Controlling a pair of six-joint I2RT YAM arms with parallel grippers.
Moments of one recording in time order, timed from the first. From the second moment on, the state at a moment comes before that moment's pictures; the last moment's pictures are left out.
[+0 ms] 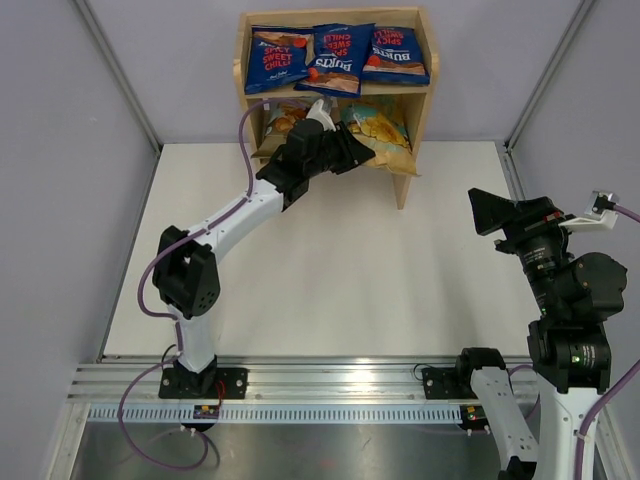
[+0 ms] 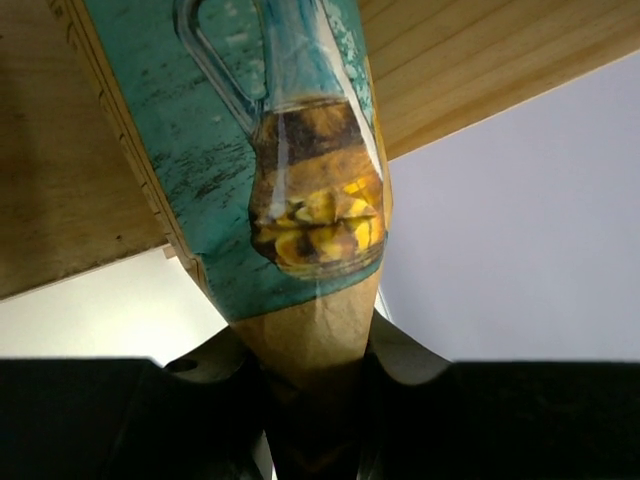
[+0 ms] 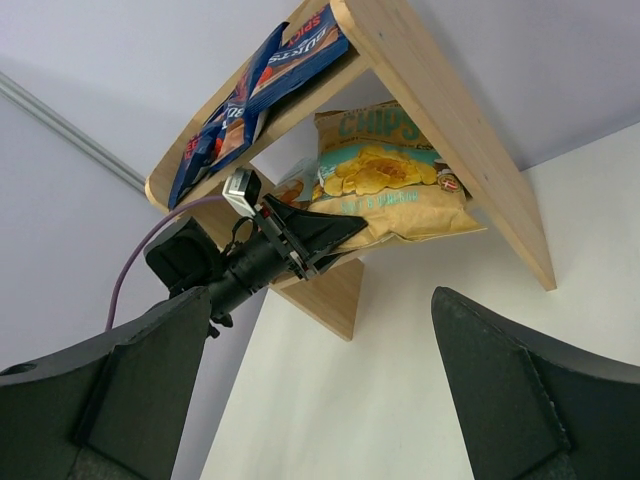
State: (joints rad) left arm -0.61 1.89 1.69 -0.01 0.19 -0.83; right arm -0.02 0.55 1.16 -0.47 -0.19 0.76
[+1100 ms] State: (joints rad) left arm -0.58 1.83 1.71 -0.26 0.00 -0.81; right arm -0.01 0.54 1.16 -0.44 -0.23 0.80
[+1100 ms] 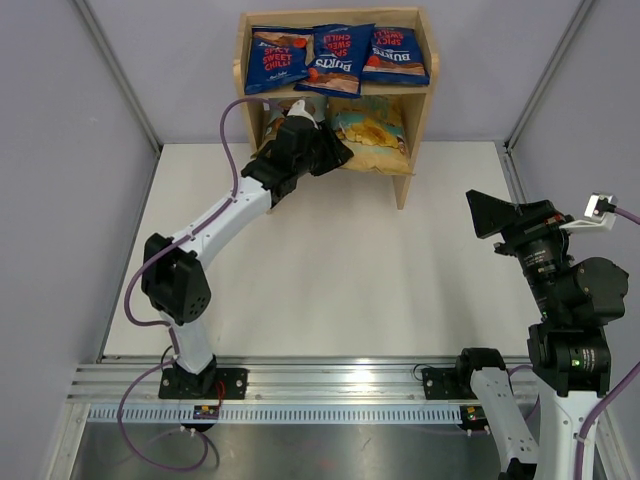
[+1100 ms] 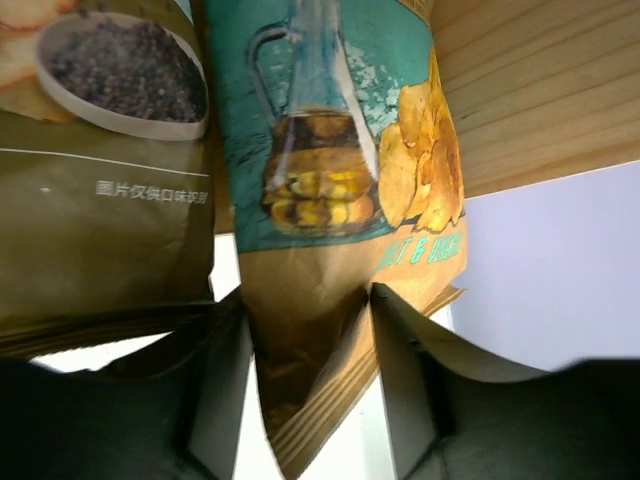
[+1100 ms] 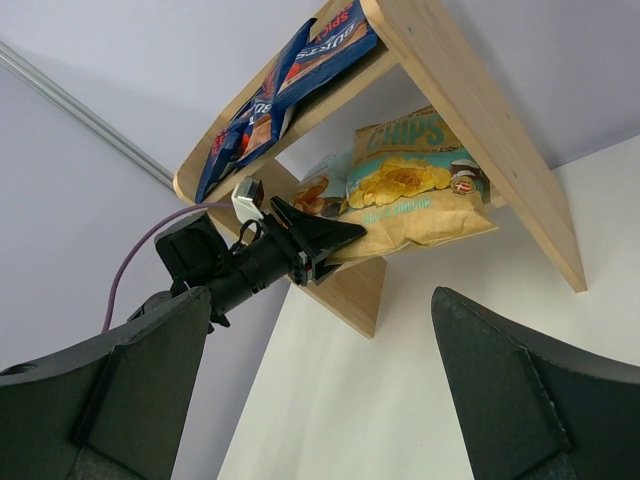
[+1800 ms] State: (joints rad) left arm -0.59 1.84 1.85 -0.31 -0.03 -0.77; right arm -0.01 0.53 1.15 -0.44 -0.25 0.80
